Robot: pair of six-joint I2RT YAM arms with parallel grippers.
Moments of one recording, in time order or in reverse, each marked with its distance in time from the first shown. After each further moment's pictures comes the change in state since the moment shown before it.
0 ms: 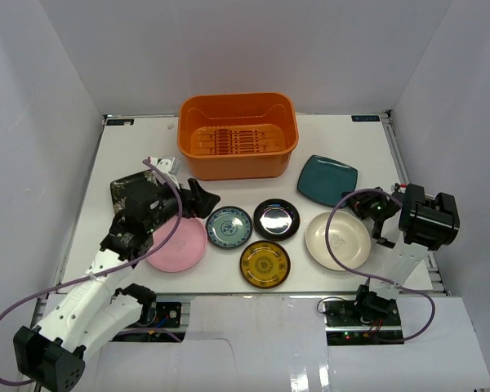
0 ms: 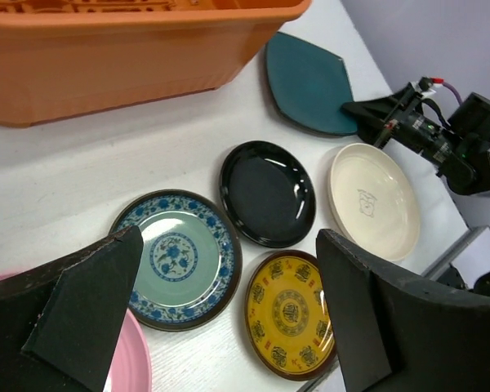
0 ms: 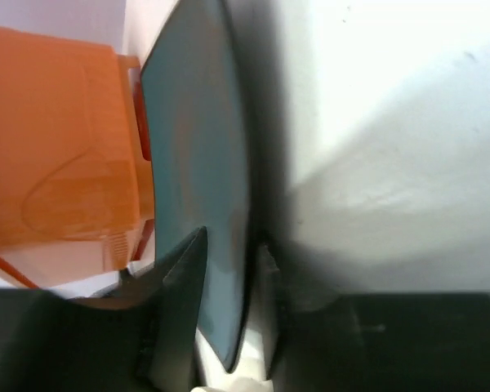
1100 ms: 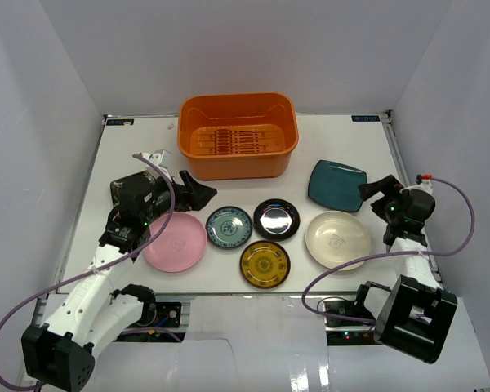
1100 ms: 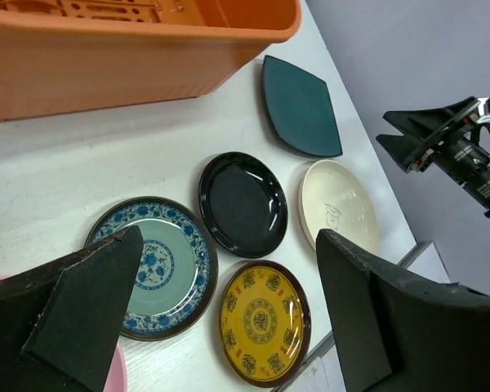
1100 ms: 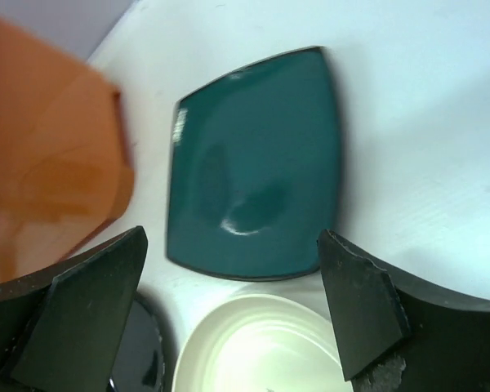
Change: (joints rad) left arm 0.126 0.062 -0.006 0.054 0.120 -0.134; right arm 0.043 -0.843 -0.013 -0.769 0.256 -0.399
